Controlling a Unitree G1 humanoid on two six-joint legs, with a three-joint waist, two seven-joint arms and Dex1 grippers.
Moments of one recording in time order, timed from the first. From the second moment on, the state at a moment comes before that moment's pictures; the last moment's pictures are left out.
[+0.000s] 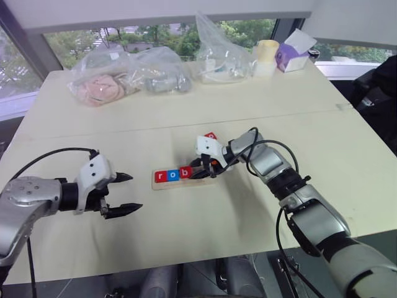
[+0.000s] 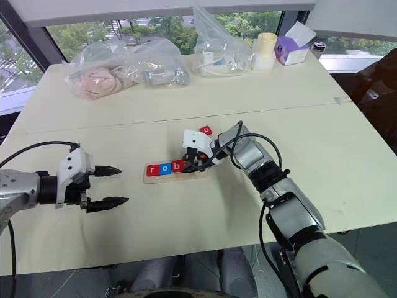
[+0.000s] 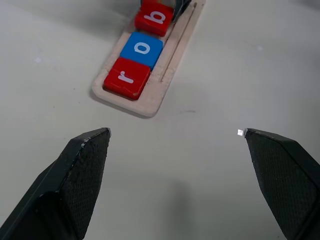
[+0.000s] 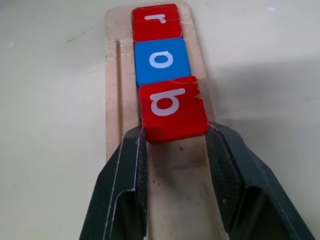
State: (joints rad) left arm 0.01 1.02 0.21 -0.44 -0.50 0.63 -1.05; right arm -0.90 -0.33 0.47 0.51 -0.01 0.30 1.24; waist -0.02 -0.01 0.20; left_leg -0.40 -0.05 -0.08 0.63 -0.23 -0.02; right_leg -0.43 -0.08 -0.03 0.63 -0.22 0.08
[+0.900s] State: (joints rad) left arm -0.05 0.98 0.14 -0.37 -0.46 0.58 -1.03; right arm -0.92 -0.35 0.33 0.43 -0.03 0.21 1.09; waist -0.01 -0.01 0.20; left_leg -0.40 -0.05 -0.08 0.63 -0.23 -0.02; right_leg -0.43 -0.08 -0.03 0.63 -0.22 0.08
